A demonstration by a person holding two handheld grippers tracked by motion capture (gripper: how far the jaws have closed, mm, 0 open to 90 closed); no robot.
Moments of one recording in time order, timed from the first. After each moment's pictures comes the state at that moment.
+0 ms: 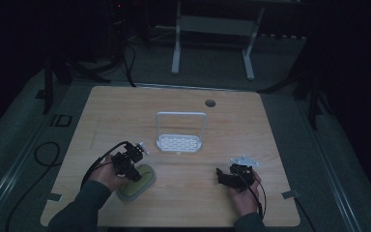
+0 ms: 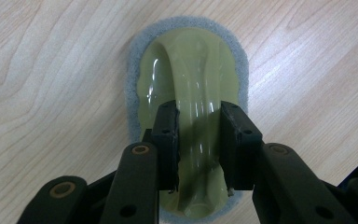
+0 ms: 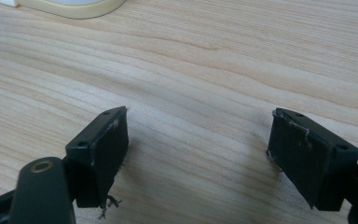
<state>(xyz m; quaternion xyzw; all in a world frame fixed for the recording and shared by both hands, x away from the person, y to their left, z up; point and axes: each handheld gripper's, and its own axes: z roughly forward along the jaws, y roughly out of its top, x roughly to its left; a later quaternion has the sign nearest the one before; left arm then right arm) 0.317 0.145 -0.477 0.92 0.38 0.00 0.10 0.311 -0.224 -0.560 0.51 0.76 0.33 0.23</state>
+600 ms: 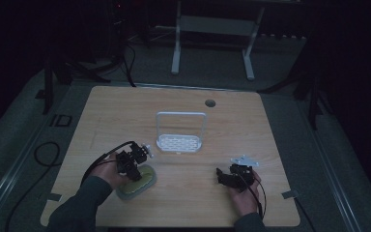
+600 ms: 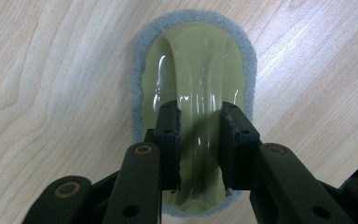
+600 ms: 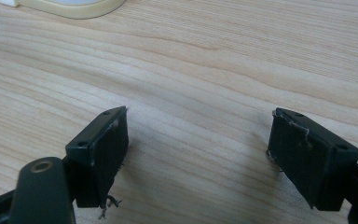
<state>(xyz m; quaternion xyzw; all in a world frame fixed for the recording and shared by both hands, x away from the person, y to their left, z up) 0.319 0.133 -0.475 0.94 0.33 0.02 0.06 0.311 -0.224 -0.560 0.51 0.76 0.33 0.23</state>
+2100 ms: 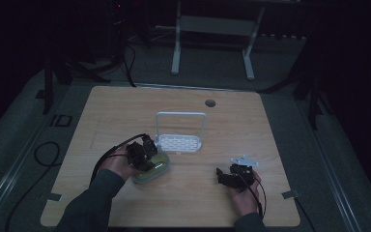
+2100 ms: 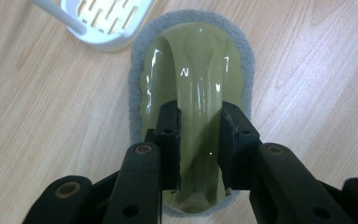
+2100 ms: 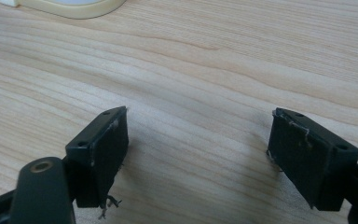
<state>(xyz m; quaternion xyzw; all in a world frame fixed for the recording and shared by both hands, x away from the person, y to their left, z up) 0.328 0.109 -0.455 0.95 0.25 0.10 0.13 0.311 -0.224 -0.560 0.51 0.76 0.33 0.23</state>
